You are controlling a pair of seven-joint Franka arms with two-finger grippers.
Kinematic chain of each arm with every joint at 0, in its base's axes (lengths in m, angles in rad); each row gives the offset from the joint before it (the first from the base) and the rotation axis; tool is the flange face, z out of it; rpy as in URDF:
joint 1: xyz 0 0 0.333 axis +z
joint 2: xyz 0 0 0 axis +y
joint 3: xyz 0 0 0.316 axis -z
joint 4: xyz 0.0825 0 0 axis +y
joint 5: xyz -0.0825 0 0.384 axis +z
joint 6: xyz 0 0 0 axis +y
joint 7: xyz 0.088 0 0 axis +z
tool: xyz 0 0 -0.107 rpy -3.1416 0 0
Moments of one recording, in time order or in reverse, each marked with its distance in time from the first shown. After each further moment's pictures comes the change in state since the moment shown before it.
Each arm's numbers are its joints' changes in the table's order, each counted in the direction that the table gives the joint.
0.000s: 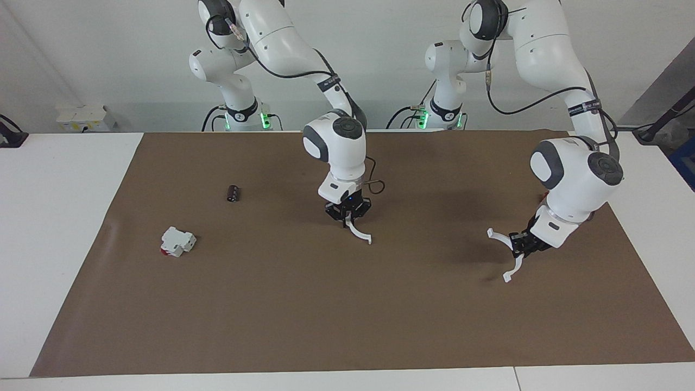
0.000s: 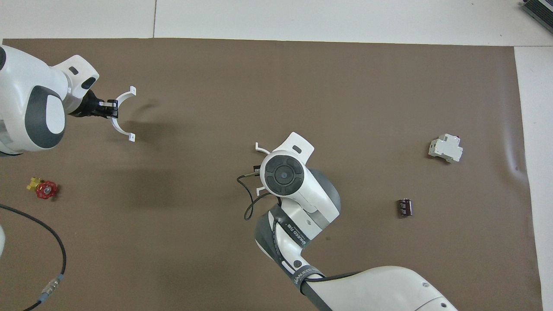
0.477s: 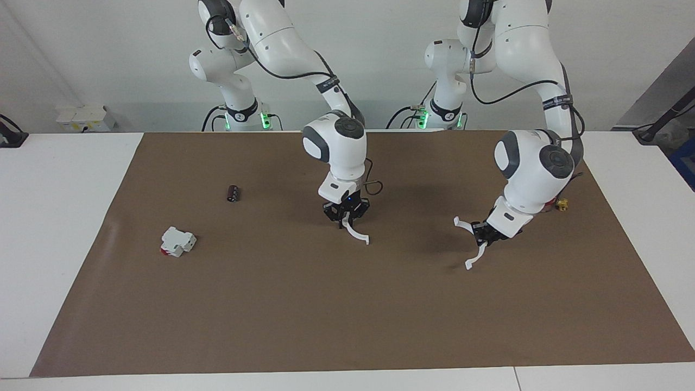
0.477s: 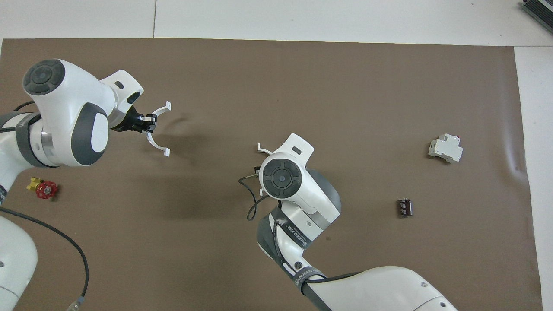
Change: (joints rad) left arm -0.147 -0.051 0.001 0.097 0.006 -0.003 0.148; right arm 0.000 -0.001 0.000 0.002 -0.016 -0.004 -0.019
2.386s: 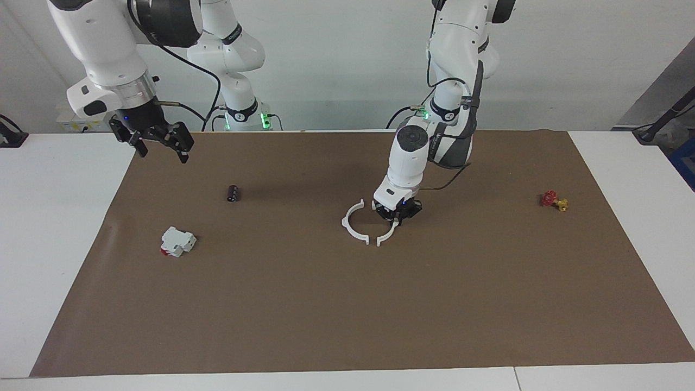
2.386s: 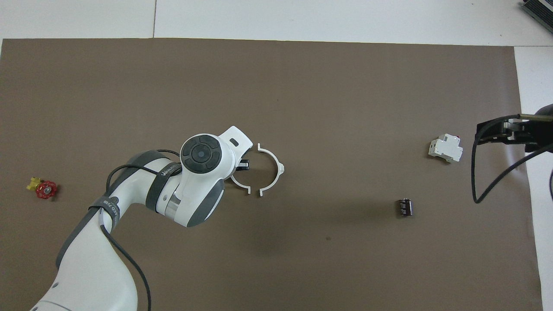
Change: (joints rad) left arm -0.399 -0.050 0.001 0.234 0.120 -0.220 0.478; right arm -0.618 -0.493 0.020 -0.211 0.089 0.828 0.441
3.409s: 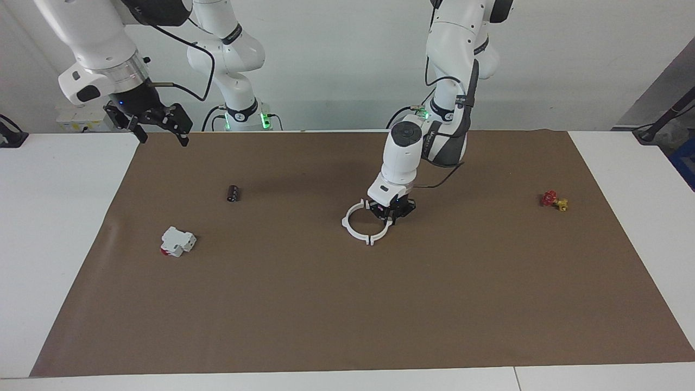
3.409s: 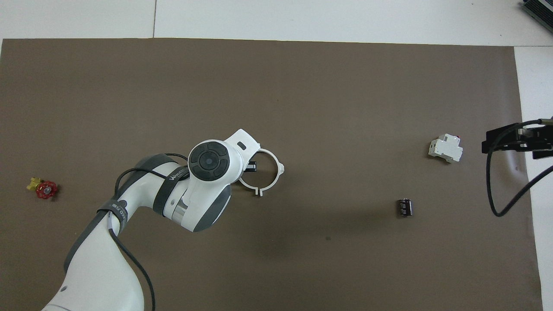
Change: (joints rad) left arm -0.030 -0.001 0.005 0.006 0.000 -0.039 0.027; right arm -0.011 0.000 0.002 -0.047 0.053 0.075 0.063
